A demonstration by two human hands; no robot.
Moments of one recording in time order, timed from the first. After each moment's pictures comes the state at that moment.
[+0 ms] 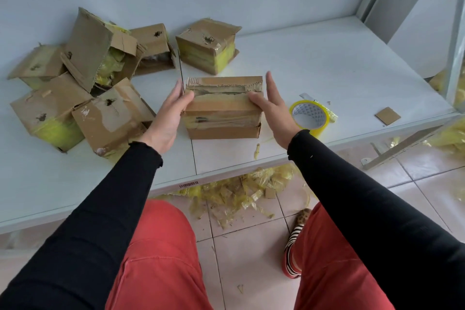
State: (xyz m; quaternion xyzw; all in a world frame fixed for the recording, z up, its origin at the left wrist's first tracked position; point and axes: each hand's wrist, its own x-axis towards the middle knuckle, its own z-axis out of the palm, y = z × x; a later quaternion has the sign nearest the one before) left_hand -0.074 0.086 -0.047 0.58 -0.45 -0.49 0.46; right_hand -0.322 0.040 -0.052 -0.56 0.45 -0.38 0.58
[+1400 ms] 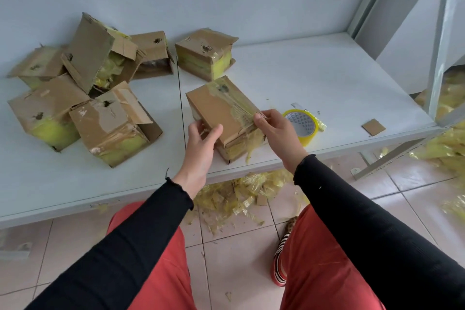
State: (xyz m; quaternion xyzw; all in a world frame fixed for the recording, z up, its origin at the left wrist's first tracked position) left_hand -0.160 0.134 -0.077 0.60 -0.33 -0.51 0.53; right_hand -0.352 0.068 -0.060 -0.58 0.53 -0.36 0.49
